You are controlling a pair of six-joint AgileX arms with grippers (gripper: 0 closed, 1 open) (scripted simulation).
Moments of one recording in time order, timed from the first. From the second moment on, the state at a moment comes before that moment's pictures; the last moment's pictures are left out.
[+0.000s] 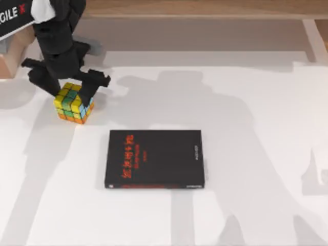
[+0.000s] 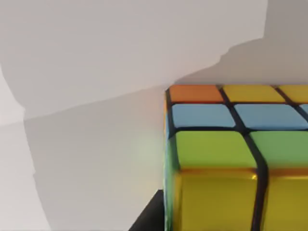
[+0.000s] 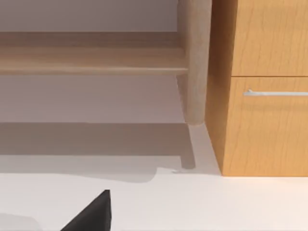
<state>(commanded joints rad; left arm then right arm) -0.21 2.36 1.96 -1.16 0.00 0.14 0.00 0.00 0.00 0.00 0.00 0.00</state>
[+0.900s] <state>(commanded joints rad) -0.21 2.36 1.98 -1.20 0.01 0.14 0.00 0.00 0.00 0.00 0.00 0.00</state>
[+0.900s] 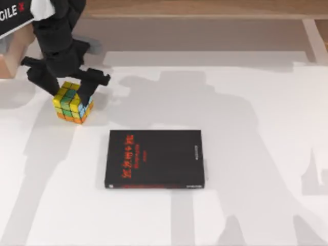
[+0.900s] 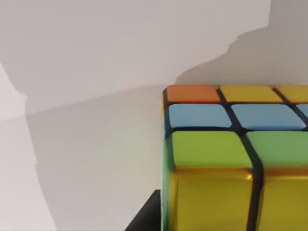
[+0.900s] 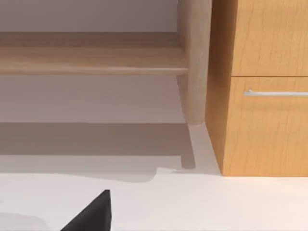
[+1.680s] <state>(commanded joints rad) -0.25 2.26 1.99 -1.21 -0.02 0.13 0.00 0.00 0.00 0.00 0.00 0.00</state>
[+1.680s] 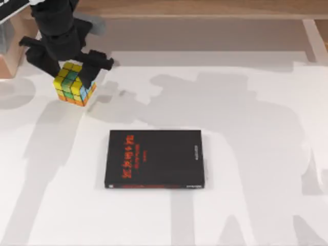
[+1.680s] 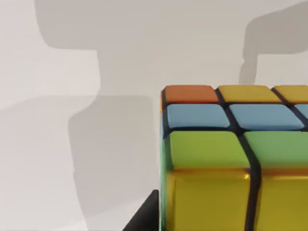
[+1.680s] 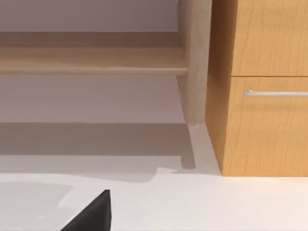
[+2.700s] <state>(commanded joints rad) -0.40 1.59 1.51 -0.10 -0.30 0.04 0.00 0.00 0.00 0.00 0.00 0.00</state>
